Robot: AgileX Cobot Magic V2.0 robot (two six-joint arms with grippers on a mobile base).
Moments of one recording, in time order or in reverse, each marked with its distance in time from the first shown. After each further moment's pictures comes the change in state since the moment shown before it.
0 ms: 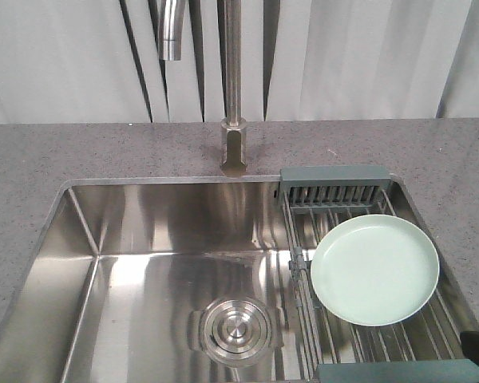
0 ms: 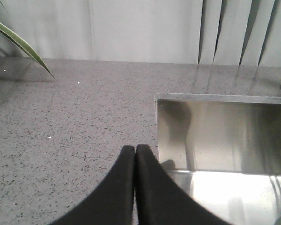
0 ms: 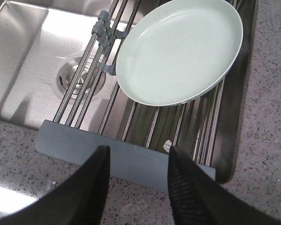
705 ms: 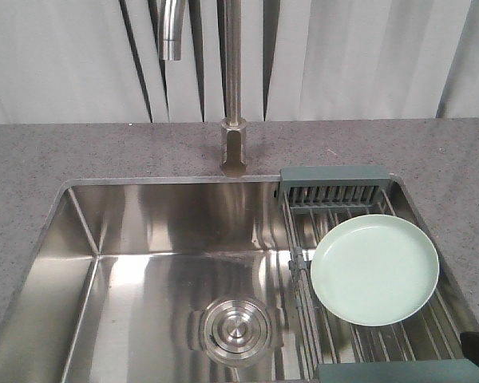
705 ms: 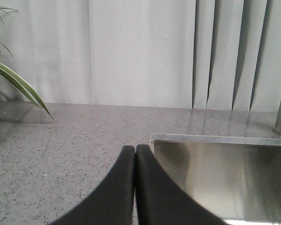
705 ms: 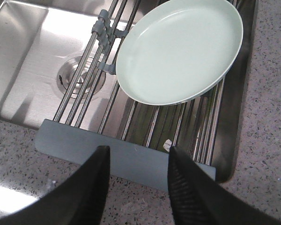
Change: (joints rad) left arm 0.004 -0.120 0.124 -0.041 -0.206 0.032; right arm 0.000 0.000 0.000 0.000 0.002 0.000
